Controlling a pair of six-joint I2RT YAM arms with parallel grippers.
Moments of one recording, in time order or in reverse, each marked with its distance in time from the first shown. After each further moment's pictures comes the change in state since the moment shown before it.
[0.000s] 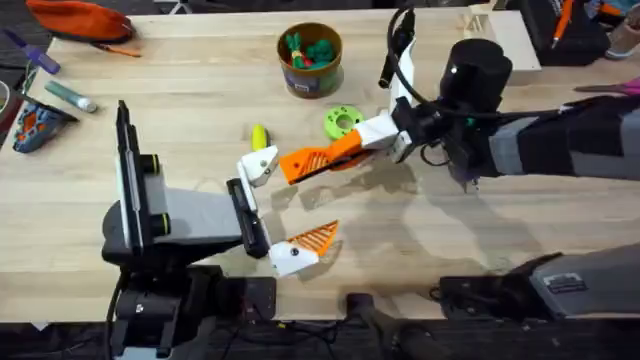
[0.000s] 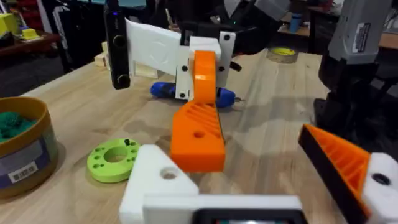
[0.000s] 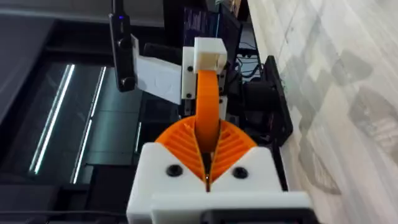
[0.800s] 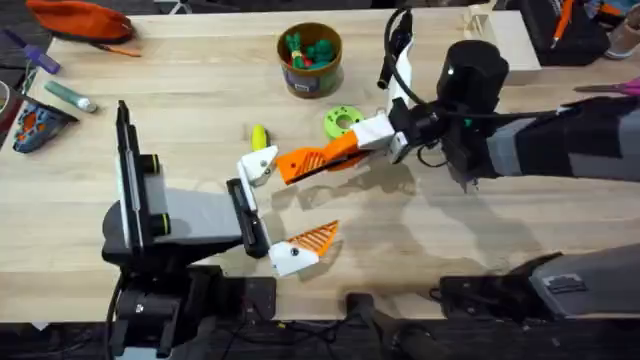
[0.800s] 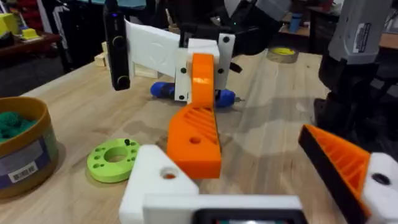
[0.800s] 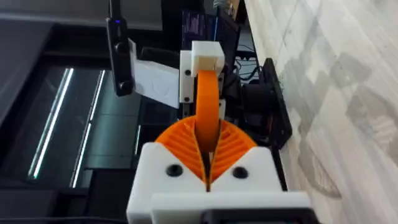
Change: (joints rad) left arm 0.000 0.000 0.000 0.000 0.000 0.000; right arm 0.016 0.000 0.000 -0.005 0.029 0.000
